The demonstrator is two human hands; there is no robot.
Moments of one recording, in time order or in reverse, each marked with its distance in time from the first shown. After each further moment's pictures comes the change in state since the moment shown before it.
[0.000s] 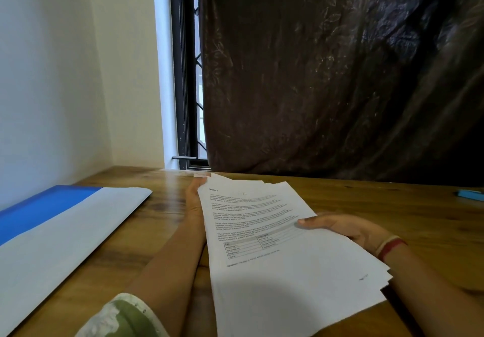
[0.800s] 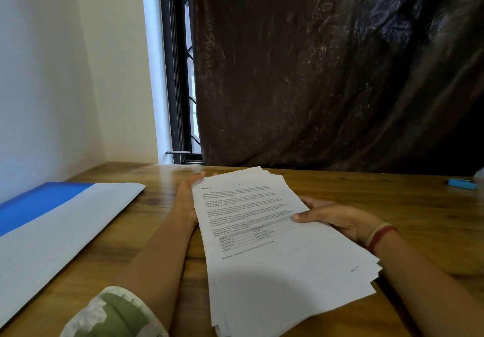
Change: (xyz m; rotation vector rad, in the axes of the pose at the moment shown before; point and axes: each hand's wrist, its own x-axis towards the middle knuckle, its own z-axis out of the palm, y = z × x) left_hand -0.008 0.007 0.001 0.062 -0.023 -0.224; right_hand 0.012 0.001 -0.012 -0.075 0.028 -0.172
